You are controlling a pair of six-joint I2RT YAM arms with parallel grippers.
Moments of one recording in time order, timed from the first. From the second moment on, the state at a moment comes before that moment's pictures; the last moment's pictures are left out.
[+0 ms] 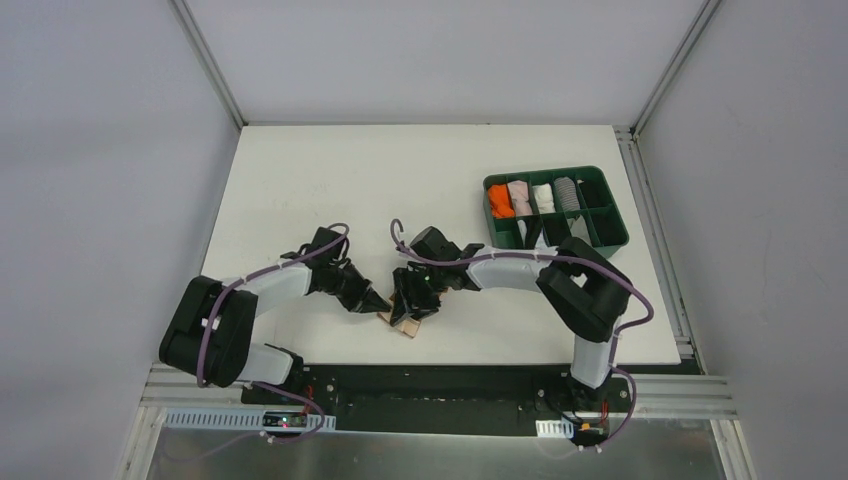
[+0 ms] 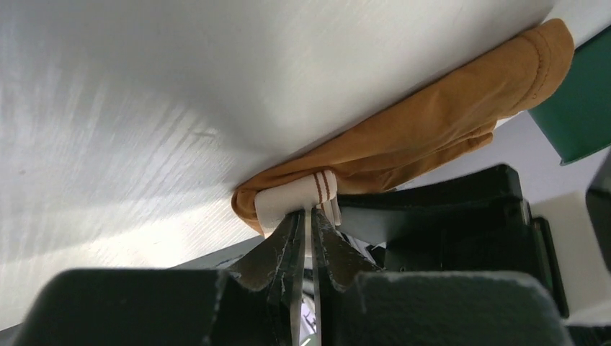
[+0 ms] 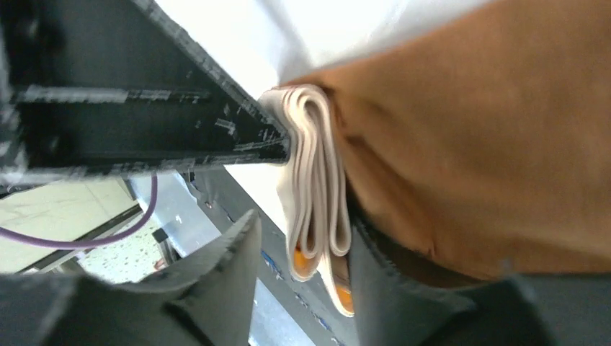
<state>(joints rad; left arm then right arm) -0.33 1.36 0.53 -0.37 0.53 -1.19 0.95 1.89 1.08 -0.20 -0.56 0.73</state>
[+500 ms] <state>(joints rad) -0.33 1.46 0.56 -0.35 0.57 -1.15 1.09 1.54 1.03 -0.36 -0.09 0.68</state>
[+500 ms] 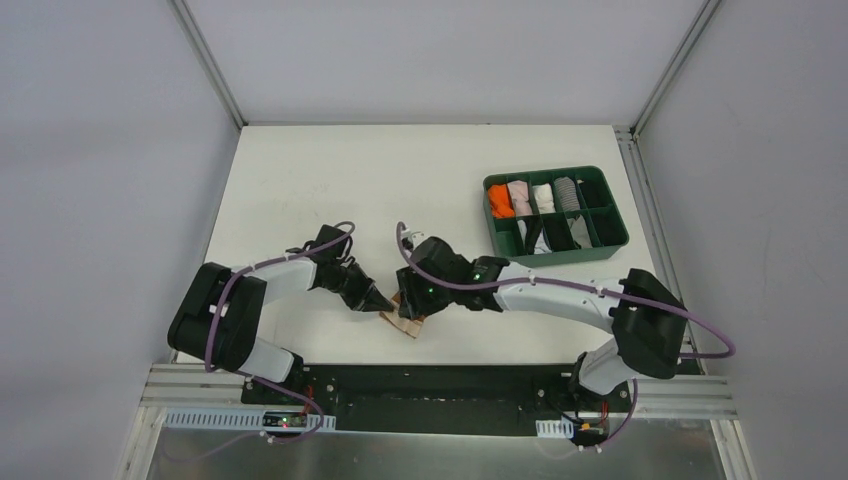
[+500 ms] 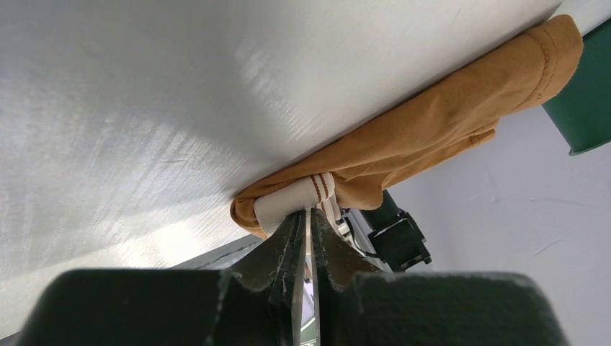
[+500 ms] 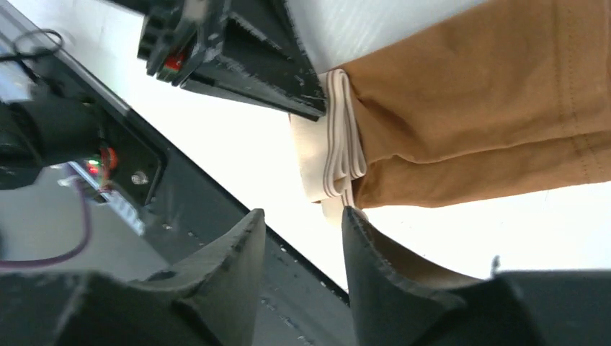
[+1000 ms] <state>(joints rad) -0.33 1.49 0.57 -0.34 0.60 -1.13 1.35 1.71 1.15 -0.40 0.32 0.33</state>
